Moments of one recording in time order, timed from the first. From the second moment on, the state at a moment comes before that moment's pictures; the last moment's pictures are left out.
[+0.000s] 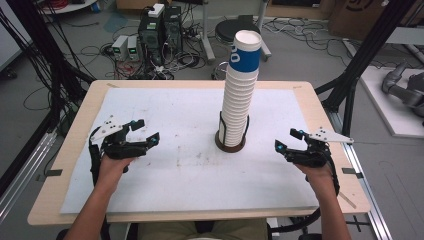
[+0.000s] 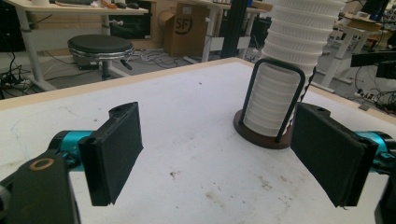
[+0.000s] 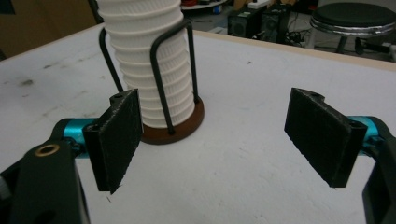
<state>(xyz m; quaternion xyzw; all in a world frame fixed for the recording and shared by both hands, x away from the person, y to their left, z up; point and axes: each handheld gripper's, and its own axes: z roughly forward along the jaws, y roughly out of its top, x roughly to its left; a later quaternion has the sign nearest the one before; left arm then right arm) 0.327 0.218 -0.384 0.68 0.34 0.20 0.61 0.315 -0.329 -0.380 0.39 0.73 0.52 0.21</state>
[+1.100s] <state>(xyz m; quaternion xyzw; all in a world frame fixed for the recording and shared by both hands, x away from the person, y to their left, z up) 0.327 0.216 -0.381 0.69 0.34 0.18 0.62 0.369 -0.255 -0.258 0.28 0.75 0.57 0.20</state>
